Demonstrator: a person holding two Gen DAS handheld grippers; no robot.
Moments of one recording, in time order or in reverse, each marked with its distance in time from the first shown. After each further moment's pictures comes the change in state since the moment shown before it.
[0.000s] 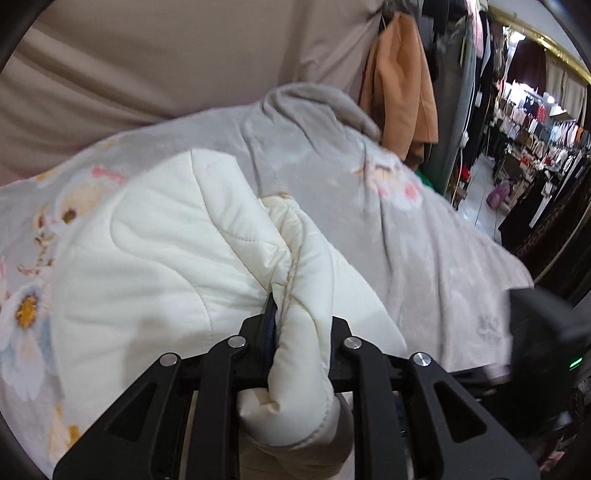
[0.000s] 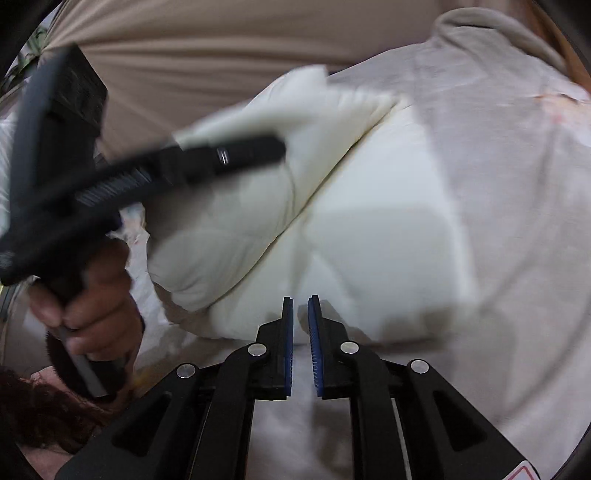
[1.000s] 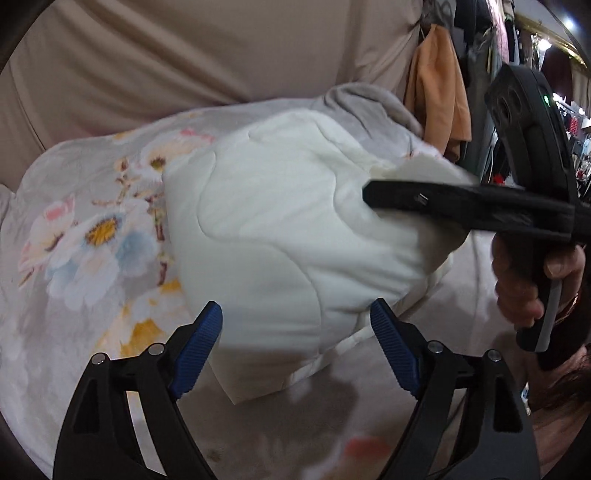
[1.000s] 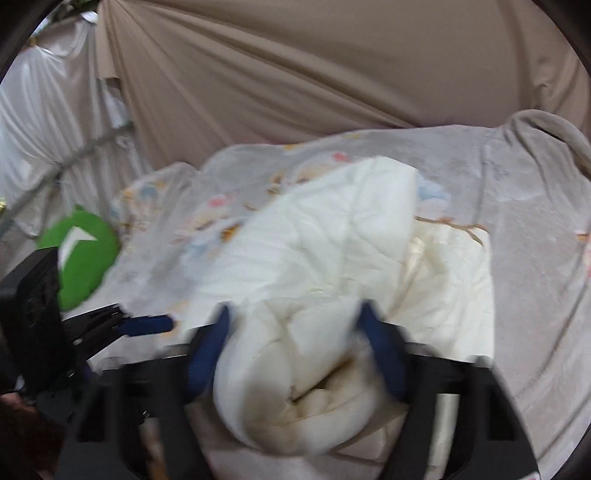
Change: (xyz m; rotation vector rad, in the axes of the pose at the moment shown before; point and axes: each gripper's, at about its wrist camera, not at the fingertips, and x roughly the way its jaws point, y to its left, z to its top) left arm -0.079 0.054 -0.094 -0.064 -0.015 0.162; right arm 0.021 0.078 0.080 -0.301 -0.038 -0.029
